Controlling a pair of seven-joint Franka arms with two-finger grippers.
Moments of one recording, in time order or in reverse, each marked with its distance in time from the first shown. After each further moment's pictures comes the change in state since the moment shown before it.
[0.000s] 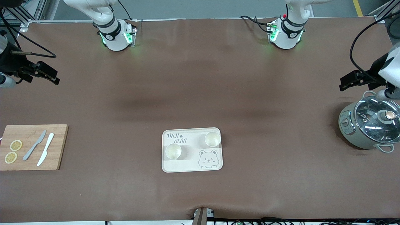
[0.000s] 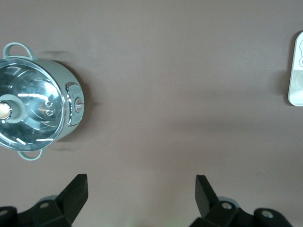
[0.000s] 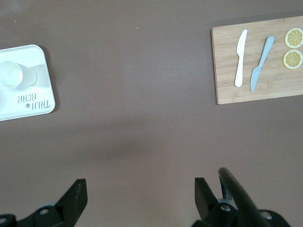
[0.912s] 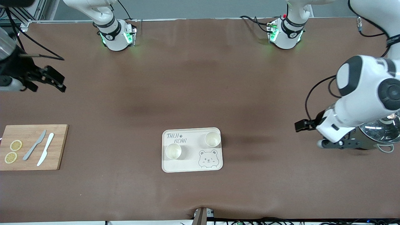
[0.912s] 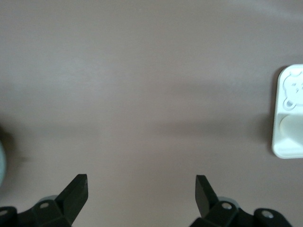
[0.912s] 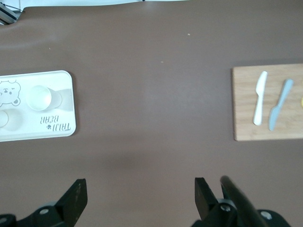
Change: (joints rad) left arm -0.137 0.307 -0.017 -0.007 -0.024 0.372 -0.164; right arm 0.058 0.094 0.024 0.054 0.005 0.160 0.001
